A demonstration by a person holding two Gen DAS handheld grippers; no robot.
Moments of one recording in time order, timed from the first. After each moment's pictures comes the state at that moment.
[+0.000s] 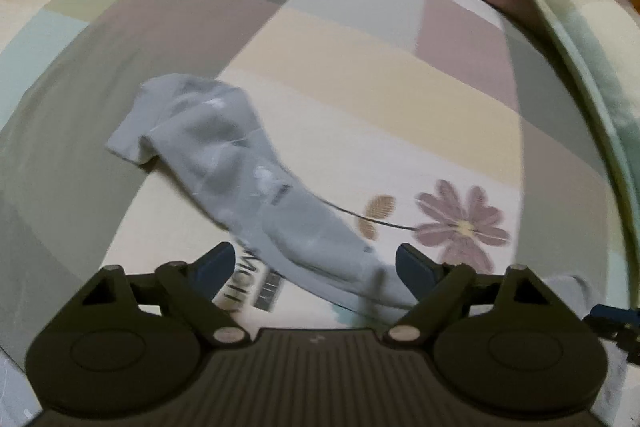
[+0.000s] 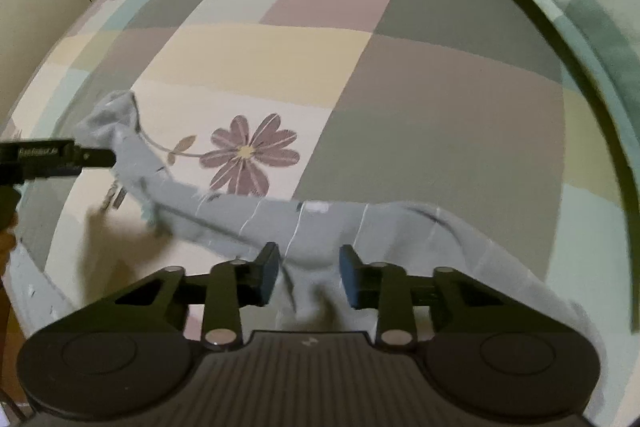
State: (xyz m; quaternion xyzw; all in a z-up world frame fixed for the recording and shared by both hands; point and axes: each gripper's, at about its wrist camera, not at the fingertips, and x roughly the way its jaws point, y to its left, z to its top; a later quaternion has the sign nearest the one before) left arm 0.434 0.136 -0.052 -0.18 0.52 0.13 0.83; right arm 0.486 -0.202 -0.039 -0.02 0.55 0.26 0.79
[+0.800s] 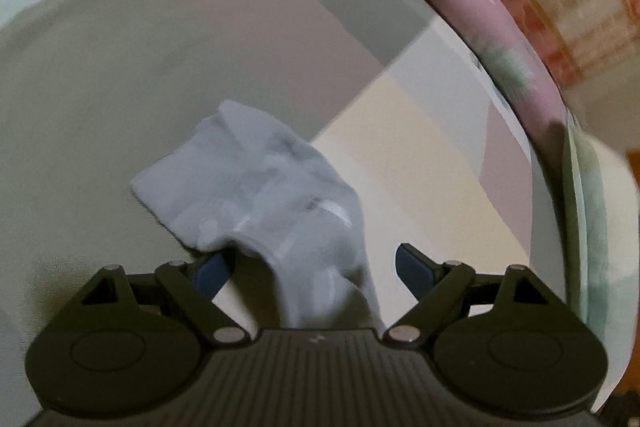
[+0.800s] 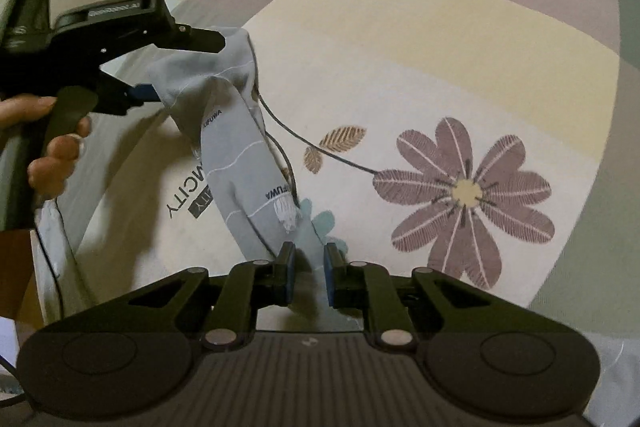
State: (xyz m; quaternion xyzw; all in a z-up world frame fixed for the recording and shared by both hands) left arm 0.451 0.266 -0.104 -0.39 0.42 0.14 0.81; right arm 0.495 -0.041 -0.097 -0.05 0.56 0.40 0.72
